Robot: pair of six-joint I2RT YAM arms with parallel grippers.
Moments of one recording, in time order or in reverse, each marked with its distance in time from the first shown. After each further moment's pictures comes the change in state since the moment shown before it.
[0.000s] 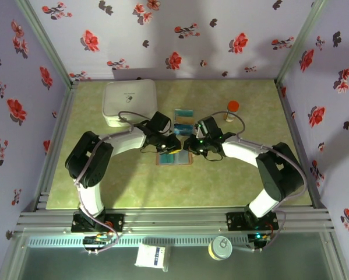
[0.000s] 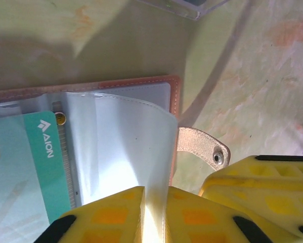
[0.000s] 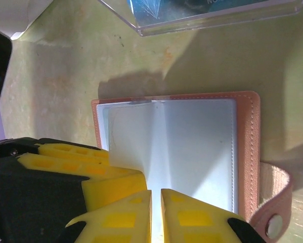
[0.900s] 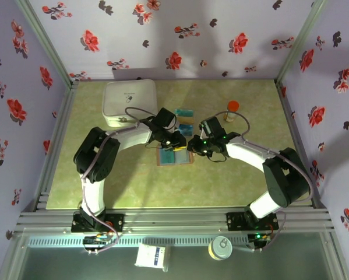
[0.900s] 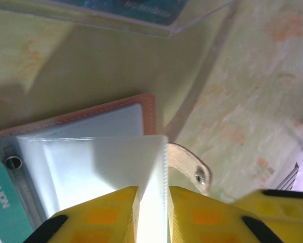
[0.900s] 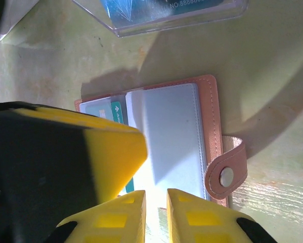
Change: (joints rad) left arm -0.007 0.102 0.120 -0.035 0.024 0.029; right arm -0.012 -0.069 -0.004 -0.112 0.055 -0.027
